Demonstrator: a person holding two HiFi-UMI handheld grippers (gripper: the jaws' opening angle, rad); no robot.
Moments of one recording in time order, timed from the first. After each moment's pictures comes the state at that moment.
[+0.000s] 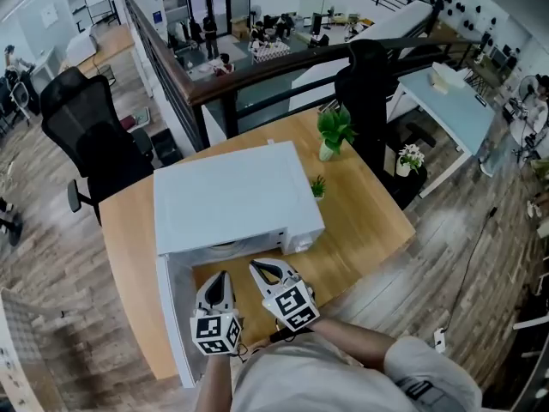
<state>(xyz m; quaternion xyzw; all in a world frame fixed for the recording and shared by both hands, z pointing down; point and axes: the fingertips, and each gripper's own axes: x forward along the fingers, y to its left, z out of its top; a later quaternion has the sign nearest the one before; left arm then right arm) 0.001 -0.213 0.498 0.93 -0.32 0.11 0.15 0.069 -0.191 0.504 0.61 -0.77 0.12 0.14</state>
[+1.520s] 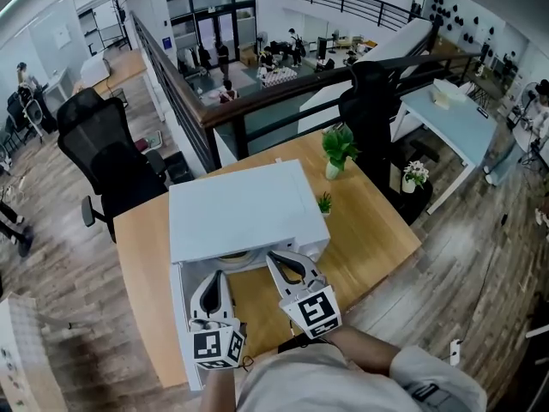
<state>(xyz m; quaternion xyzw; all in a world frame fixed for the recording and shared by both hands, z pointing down) -0.016 -0.214 0.375 0.93 -0.35 -0.01 0.07 0.096 -0.180 0.379 0.66 -0.74 -0.01 0.06</state>
